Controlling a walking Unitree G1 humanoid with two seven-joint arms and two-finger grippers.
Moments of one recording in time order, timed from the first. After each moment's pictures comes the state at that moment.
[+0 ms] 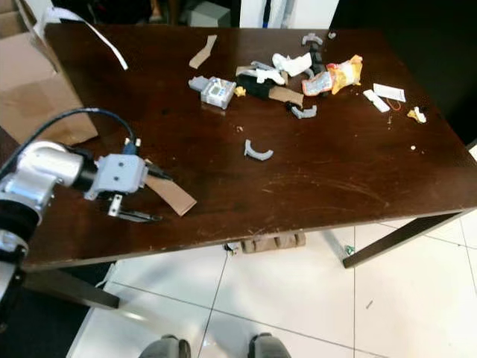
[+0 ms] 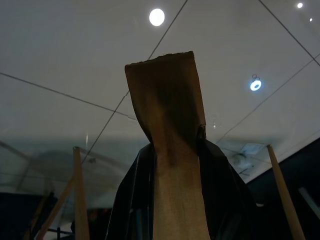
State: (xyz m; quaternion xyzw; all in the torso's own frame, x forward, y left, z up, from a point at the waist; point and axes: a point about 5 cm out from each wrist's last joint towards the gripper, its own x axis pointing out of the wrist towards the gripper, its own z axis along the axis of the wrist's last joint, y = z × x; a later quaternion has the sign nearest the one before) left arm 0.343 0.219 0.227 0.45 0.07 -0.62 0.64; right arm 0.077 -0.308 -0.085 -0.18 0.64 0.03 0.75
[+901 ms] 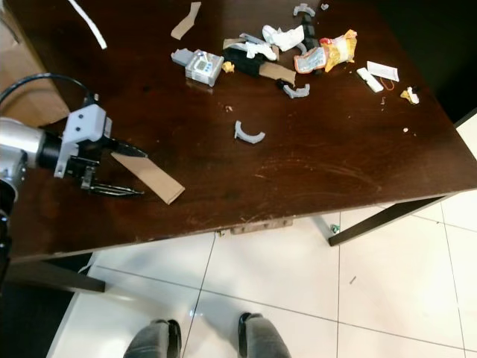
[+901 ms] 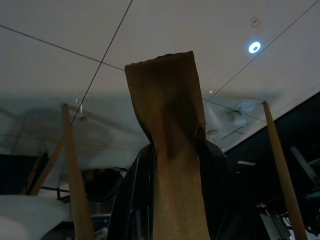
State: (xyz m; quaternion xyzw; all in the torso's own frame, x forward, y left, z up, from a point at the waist) left arm 0.352 0.243 0.250 0.34 0.09 -0.60 0.71; right arm 0.043 -0.341 -0.073 -0.20 0.66 0.03 0.73
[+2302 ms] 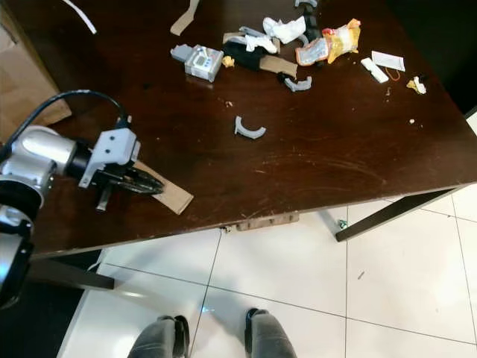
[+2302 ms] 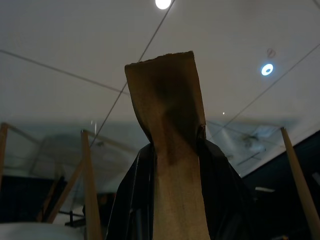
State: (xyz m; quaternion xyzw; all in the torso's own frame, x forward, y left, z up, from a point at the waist) left arm 0.358 0.215 0.236 0.35 0.05 -0.61 0.70; right arm 0.070 -0.318 -0.080 -0.18 0.62 0.03 0.76
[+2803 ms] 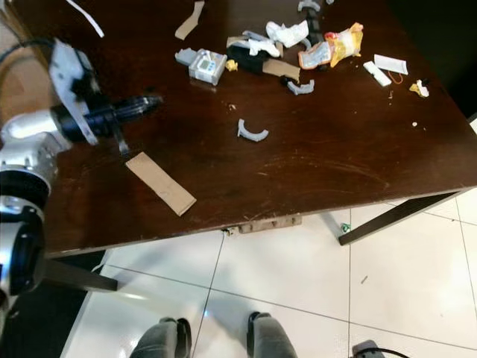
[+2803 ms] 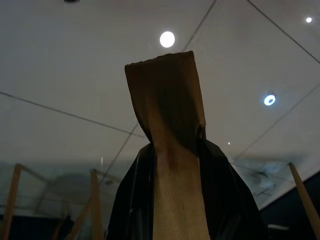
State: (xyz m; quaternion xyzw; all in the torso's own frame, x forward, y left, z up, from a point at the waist) left arm 0.370 0.220 0.288 0.07 -0.21 -0.47 0.85; right arm 0.110 -0.290 -0.084 -0.16 0.57 0.03 0.80
